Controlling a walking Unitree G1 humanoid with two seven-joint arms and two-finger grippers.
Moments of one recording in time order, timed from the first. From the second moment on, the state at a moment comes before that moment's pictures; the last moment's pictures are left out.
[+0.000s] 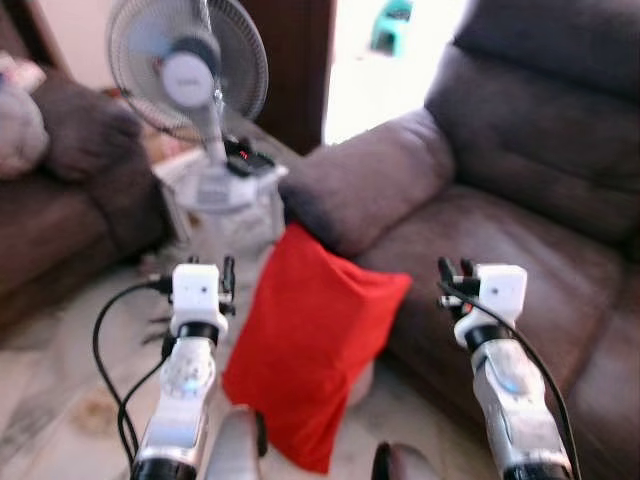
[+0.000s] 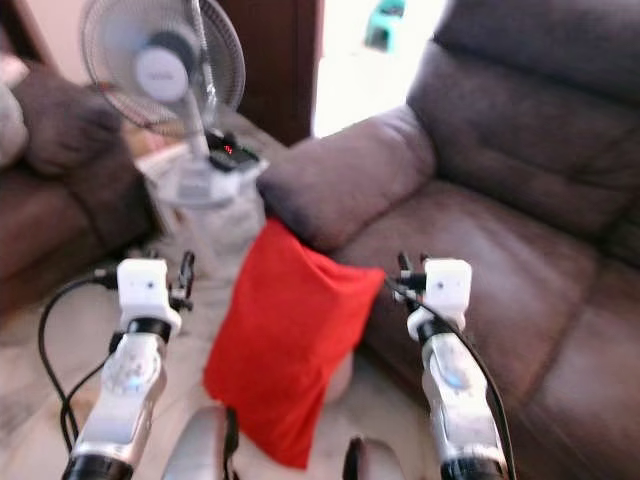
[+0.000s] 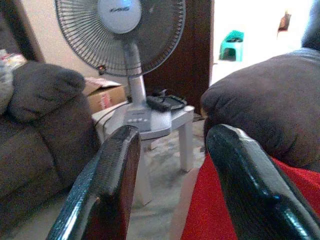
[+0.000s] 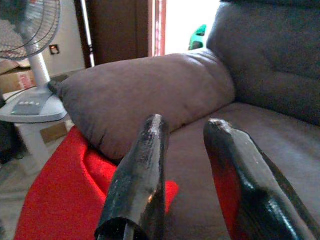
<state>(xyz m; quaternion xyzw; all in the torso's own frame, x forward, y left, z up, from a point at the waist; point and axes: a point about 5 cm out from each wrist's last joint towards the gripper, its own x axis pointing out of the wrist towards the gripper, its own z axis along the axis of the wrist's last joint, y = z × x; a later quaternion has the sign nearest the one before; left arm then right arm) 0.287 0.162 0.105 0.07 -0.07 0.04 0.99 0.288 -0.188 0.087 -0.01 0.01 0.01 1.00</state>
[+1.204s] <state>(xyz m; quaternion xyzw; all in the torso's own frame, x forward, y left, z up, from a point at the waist) 0.294 0.157 0.103 0.06 -0.05 0.03 1.00 0.287 -0.185 0.089 -0.01 0.01 0.03 1.00</state>
